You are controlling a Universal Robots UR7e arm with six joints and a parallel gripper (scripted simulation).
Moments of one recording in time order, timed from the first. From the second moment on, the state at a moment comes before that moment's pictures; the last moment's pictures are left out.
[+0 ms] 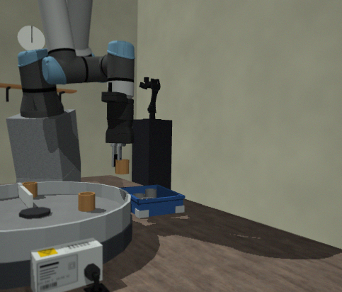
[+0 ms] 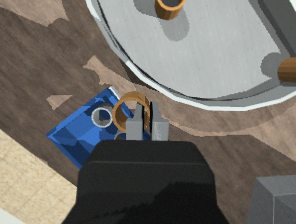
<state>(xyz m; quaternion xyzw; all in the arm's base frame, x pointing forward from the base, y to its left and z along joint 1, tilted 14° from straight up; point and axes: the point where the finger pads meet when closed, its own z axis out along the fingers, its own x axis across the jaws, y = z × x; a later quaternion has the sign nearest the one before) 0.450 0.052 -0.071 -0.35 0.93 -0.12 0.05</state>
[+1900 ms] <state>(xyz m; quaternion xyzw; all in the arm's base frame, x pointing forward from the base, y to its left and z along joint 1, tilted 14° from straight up) 0.396 -0.177 -0.039 -0.35 0.93 -0.12 0.05</state>
